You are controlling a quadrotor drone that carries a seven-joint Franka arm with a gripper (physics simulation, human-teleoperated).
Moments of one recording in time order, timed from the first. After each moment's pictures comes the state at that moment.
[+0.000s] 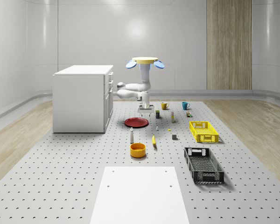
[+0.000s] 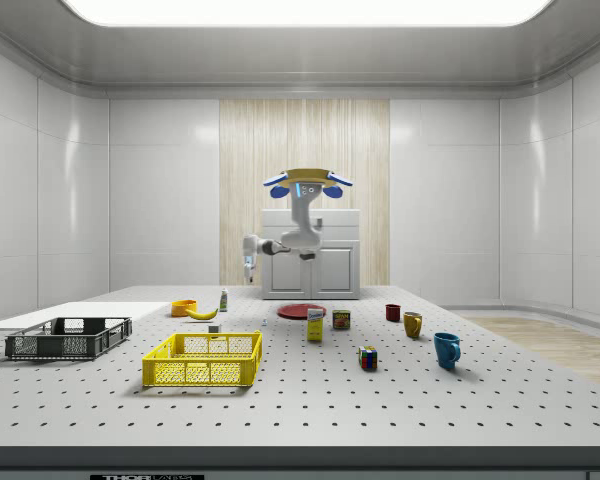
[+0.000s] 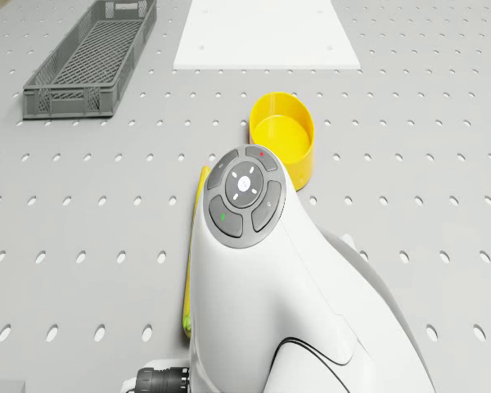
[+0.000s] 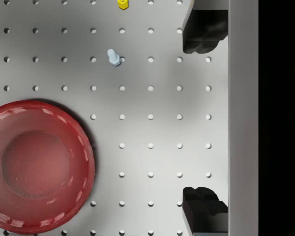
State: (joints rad) arm -1.16 -1.47 1.36 -2.87 -1.79 1.53 1.68
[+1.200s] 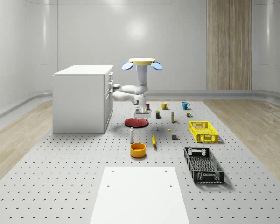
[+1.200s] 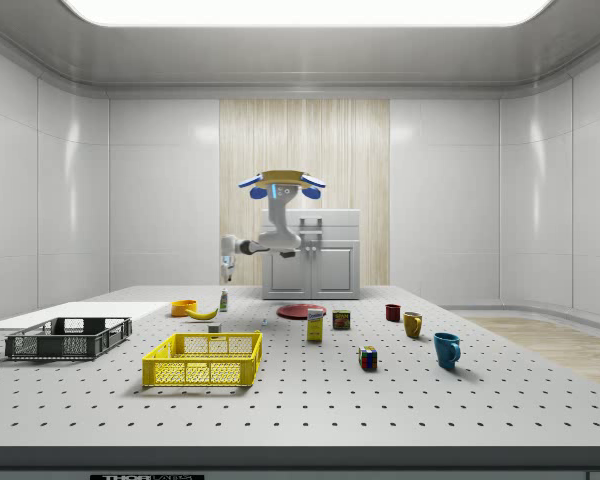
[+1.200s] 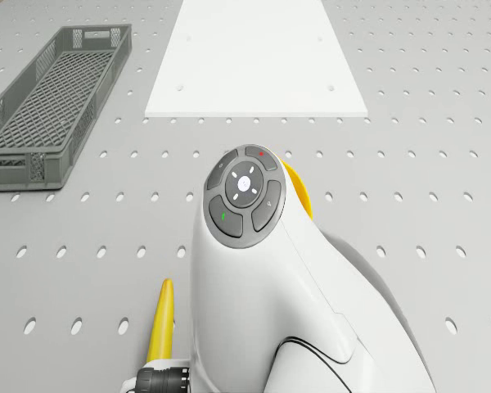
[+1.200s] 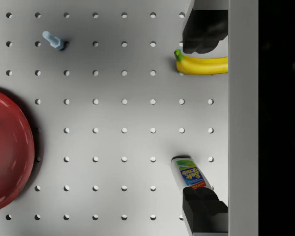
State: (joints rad) arm -1.17 -1.51 1.37 -2.87 -1.78 1.56 1.69
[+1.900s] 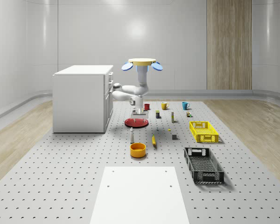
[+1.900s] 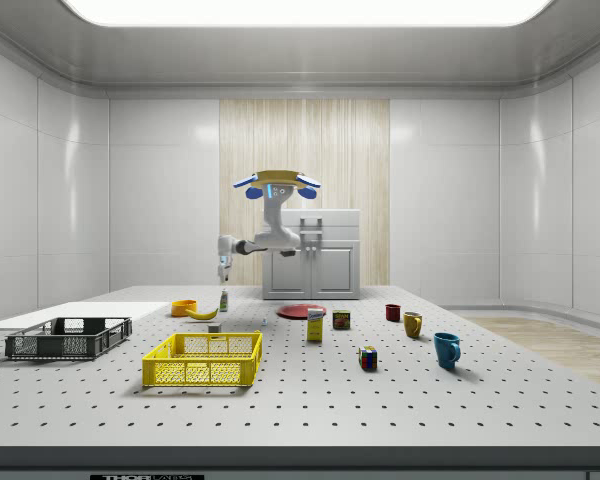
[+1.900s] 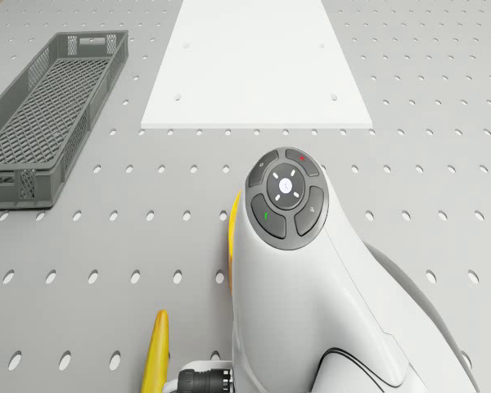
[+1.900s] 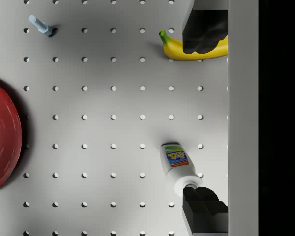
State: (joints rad) arm -1.05 -1.54 1.36 -2.86 -1.78 1.60 1.56
